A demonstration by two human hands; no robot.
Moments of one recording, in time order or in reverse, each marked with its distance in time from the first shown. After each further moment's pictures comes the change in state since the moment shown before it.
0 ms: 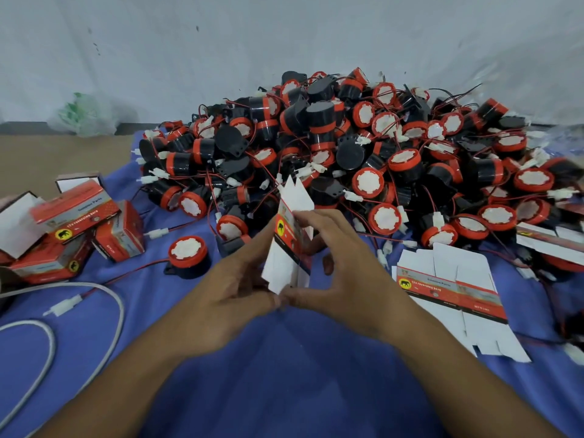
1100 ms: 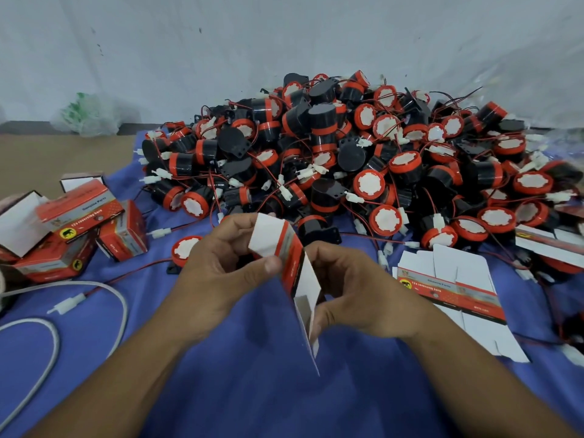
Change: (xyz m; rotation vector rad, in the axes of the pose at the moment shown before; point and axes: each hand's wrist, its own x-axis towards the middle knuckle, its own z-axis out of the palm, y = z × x) left_hand 0.008 0.000 -0.003 -0.313 0.310 0.032; right_hand -0.002 0.015 -0.003 0.695 -0.322 0.101
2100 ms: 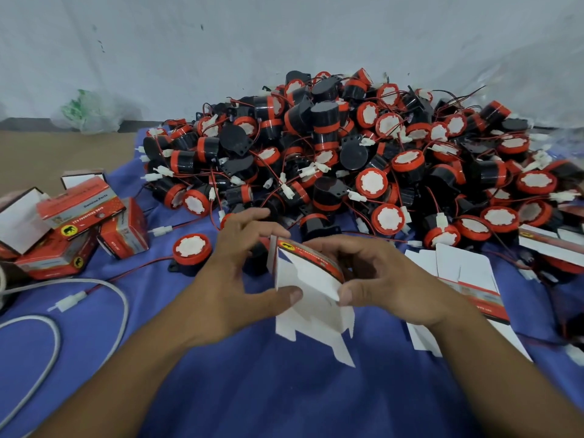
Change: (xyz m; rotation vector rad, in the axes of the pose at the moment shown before) left_hand -0.003 -0.006 -0.008 0.618 -0.093 0.050; right_hand -0.013 -0.010 -0.024 -0.078 -0.016 0.020
